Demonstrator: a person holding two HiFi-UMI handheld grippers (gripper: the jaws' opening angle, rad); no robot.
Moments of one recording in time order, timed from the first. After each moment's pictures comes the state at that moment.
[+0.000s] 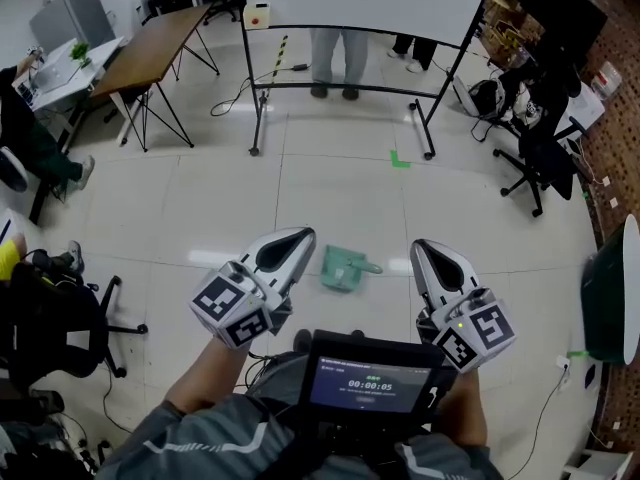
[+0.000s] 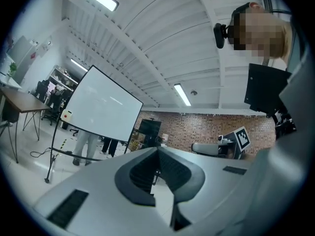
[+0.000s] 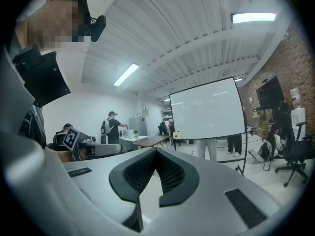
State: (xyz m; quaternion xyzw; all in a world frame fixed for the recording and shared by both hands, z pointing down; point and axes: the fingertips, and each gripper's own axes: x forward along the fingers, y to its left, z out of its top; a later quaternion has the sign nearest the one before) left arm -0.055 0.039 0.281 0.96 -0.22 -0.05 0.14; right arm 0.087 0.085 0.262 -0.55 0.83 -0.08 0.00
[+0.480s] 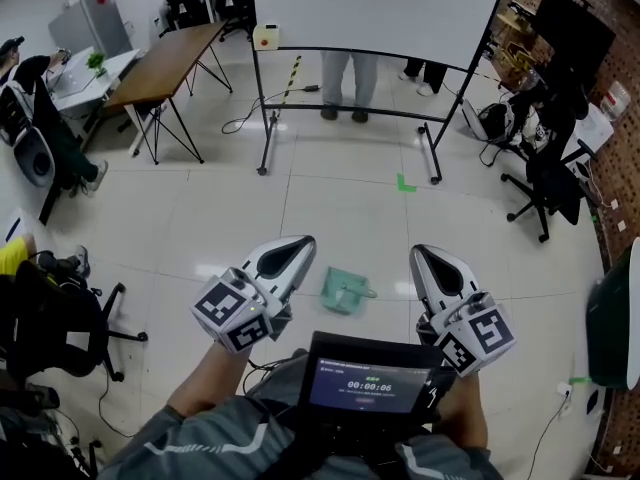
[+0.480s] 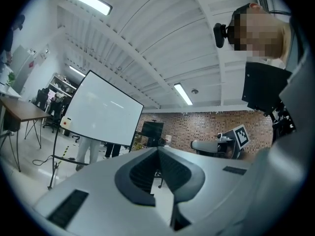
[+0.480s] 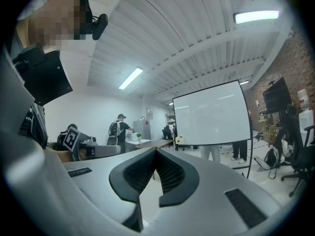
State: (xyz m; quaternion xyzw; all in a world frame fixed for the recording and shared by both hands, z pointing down) left arm -0.058 0.023 0.280 0.96 -0.24 -0.05 0.11; right arm 0.085 0.061 0.258 -0.53 0.85 -0.06 0.01
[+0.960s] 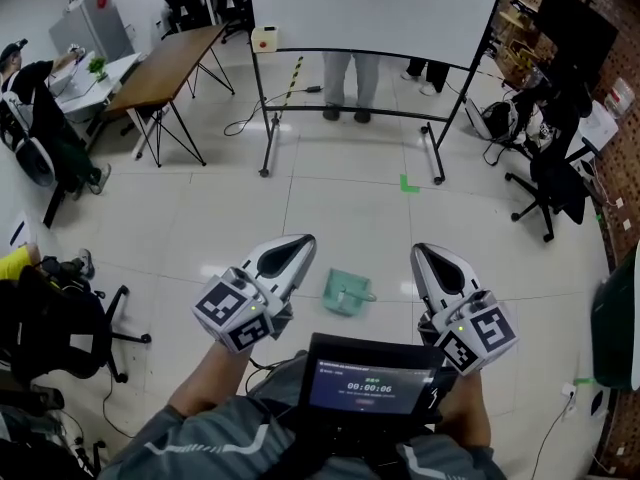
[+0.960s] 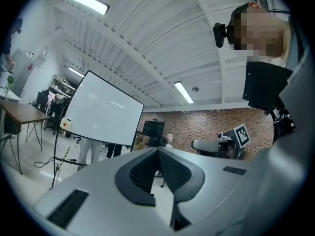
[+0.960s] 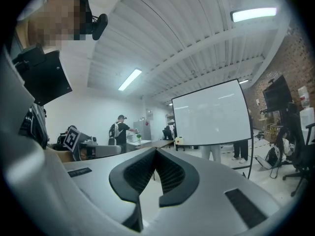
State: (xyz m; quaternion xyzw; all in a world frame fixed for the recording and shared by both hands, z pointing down) left arm -0.058 0.017 0.281 0.96 -0.25 -0.04 0.11; right arm 0.086 0.057 0.260 -0.52 0.85 -0.06 0.01
